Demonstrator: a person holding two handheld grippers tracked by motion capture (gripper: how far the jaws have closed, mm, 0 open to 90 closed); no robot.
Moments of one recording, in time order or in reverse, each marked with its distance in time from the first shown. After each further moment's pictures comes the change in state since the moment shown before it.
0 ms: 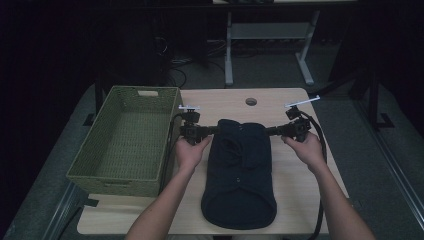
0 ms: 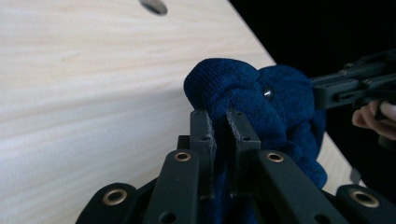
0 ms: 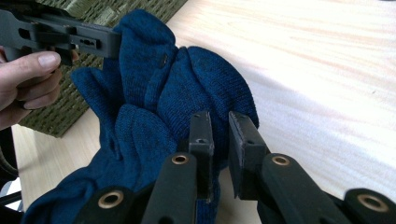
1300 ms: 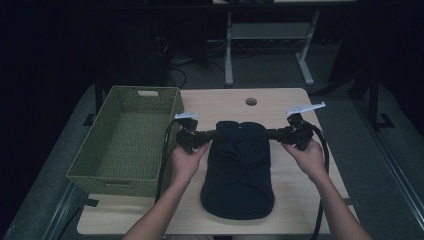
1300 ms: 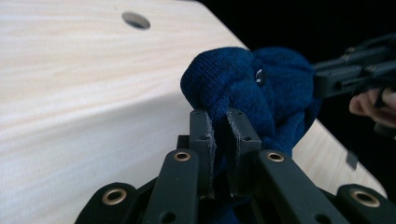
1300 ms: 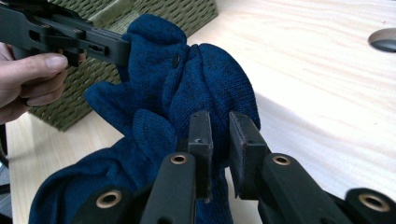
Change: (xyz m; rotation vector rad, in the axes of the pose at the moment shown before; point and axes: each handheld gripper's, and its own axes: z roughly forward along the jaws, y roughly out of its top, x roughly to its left) left arm -0.021 -0.027 -0.023 -0.055 -0.002 0.133; right arm 0.036 -0.017 -0.015 -0.101 -0.032 -0.156
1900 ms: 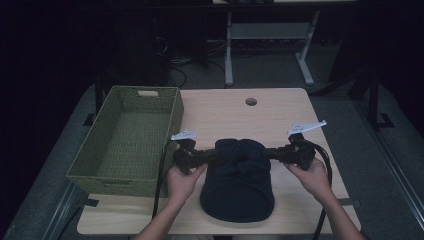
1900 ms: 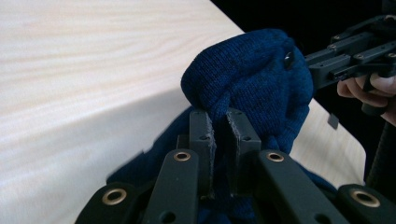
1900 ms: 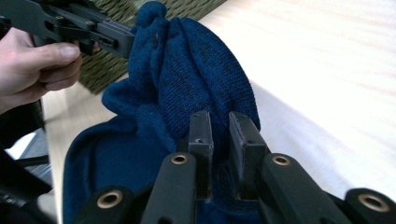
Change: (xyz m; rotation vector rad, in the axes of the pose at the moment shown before) left arm -0.017 -0.047 -0.020 0.029 -0.046 0.029; right arm 0.022 -0.042 -0.005 0.040 0.080 -0.025
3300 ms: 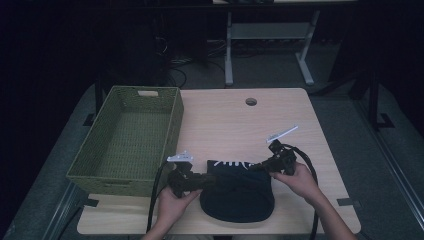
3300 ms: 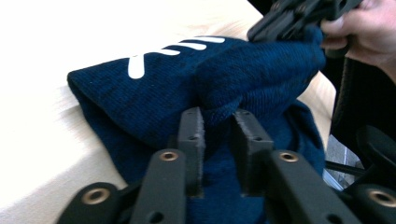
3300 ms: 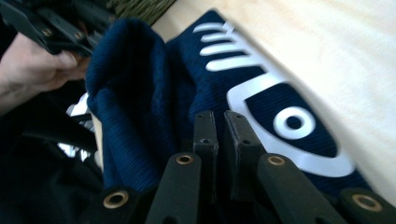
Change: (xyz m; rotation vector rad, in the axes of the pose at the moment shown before) left arm -0.006 -0.049 -0.015 0.117 -0.108 0.019; right arm 0.004 -0.007 0.051 0.239 0.198 0.089
